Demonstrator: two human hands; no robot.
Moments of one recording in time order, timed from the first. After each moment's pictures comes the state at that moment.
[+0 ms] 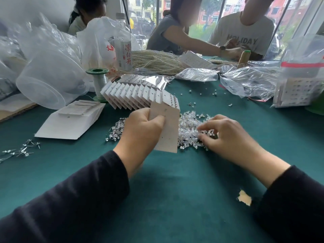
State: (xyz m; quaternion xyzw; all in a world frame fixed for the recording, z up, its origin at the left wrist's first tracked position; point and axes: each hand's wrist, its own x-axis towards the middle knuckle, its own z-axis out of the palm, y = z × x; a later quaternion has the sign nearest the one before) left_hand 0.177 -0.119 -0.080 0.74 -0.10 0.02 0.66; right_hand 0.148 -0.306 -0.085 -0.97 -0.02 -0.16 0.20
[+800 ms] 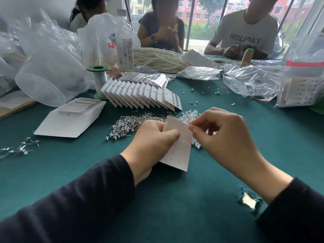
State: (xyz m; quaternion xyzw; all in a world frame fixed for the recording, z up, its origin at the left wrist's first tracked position) left_hand 0.169 -0.129 -0.091 0.72 -0.10 -0.11 0.68; right_hand 0.136 -0.272 -0.077 -0.89 -0.08 -0.28 0.36
